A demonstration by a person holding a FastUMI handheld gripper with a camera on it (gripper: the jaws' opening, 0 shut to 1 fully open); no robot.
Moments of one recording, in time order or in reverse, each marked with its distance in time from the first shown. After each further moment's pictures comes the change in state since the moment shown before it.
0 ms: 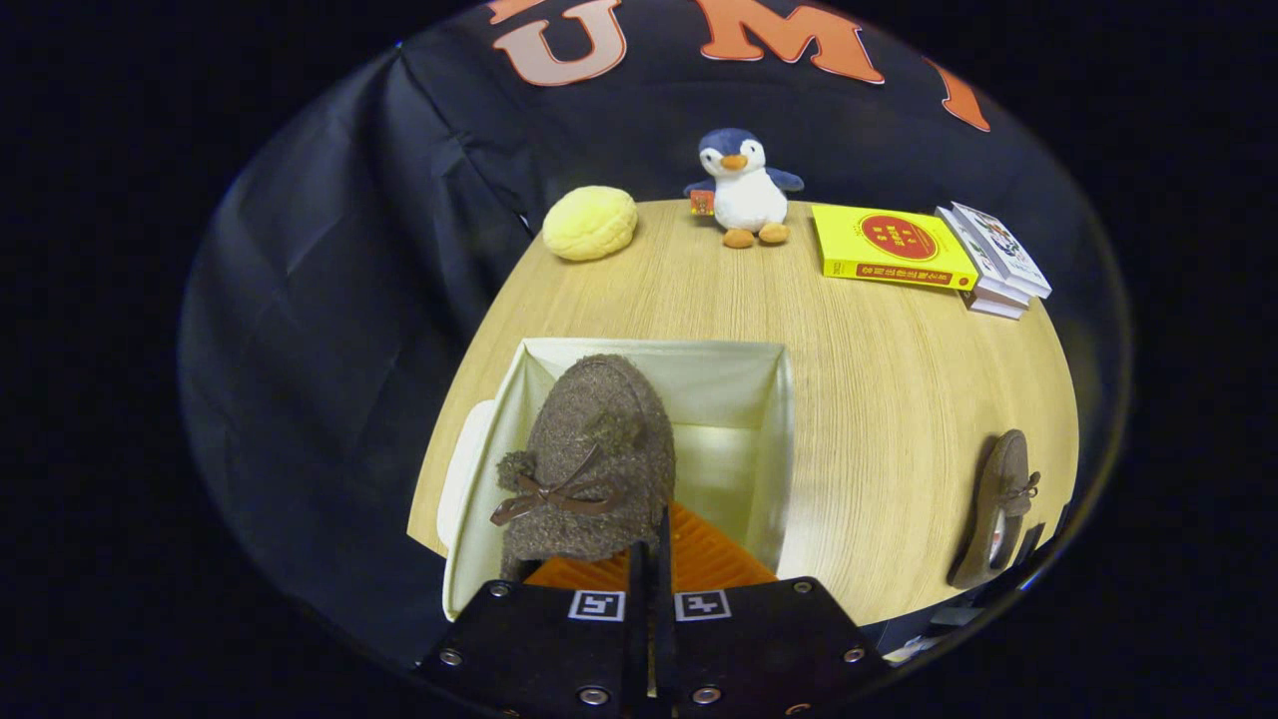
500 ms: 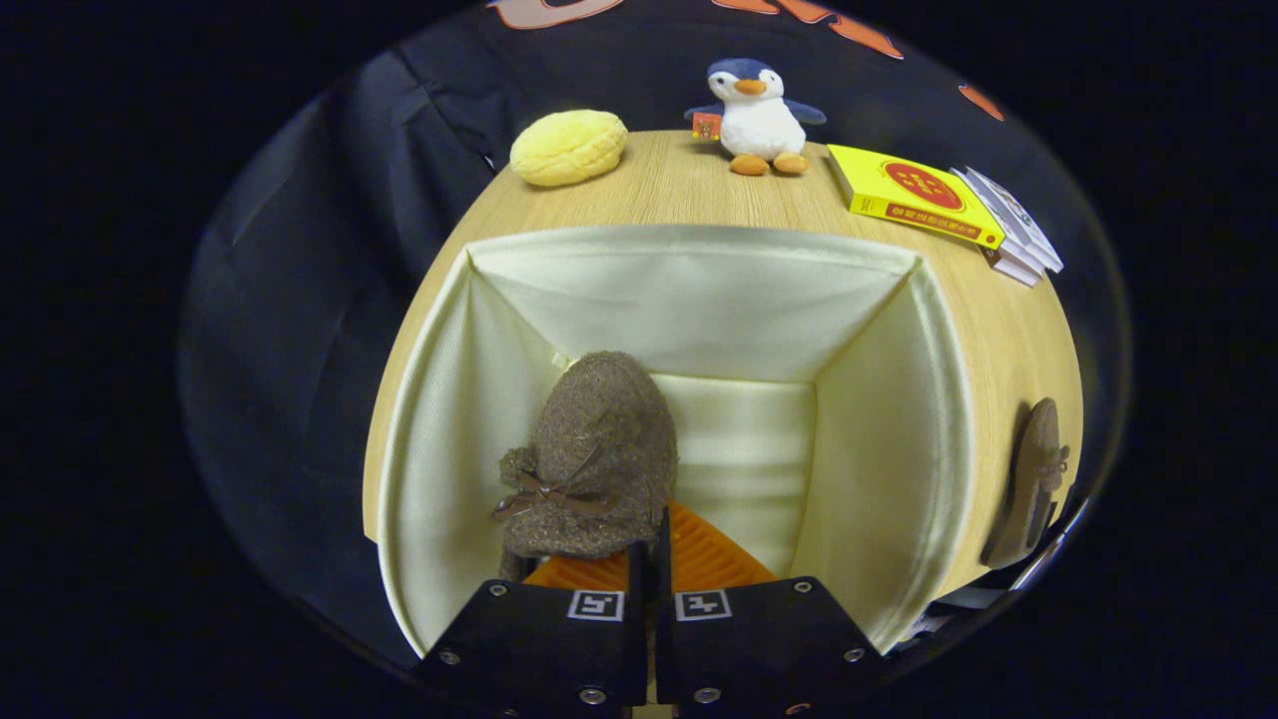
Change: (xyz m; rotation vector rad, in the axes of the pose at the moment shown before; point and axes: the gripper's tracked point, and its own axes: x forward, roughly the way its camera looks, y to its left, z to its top) arm 0.078 0.021 -0.038 0.012 0.156 -0.084
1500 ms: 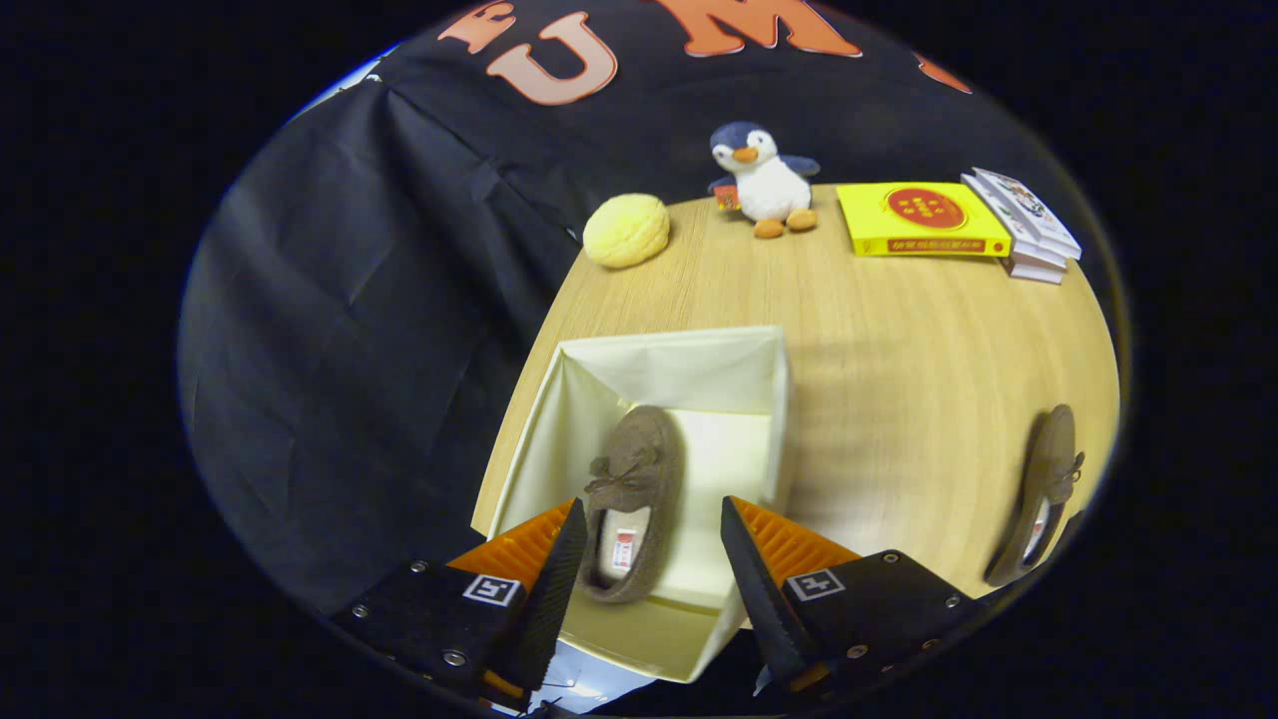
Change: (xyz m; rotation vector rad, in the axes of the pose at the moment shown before) arm -0.137 -0.079 0.030 0.025 -0.252 0.321
